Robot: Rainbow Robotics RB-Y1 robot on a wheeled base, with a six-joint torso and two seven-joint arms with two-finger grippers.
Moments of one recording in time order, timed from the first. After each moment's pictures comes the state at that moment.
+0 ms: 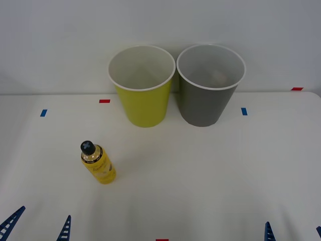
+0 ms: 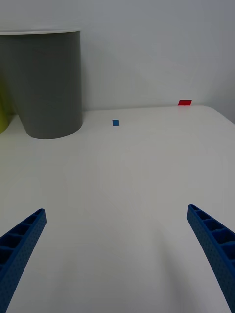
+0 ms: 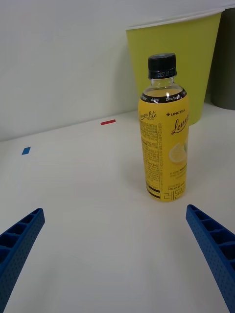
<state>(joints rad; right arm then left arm) 1.16 -0.29 0.24 -2.11 -0.24 -0.55 1.64 1.04 0.48 -0.18 -2.07 0.17 -0.53 -1.63</state>
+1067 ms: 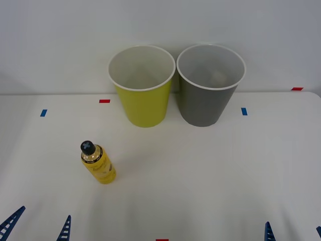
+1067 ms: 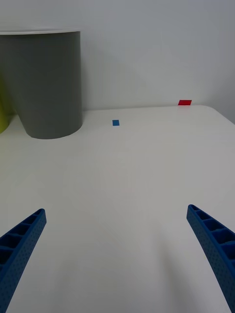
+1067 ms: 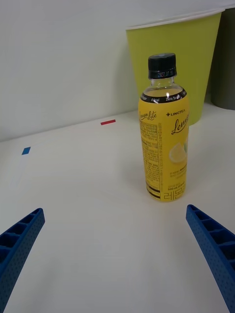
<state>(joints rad) 1.16 -0.29 0.24 -2.11 -0.24 -0.55 1.64 1.04 0.48 -0.18 -2.07 0.17 -0.53 -1.63</state>
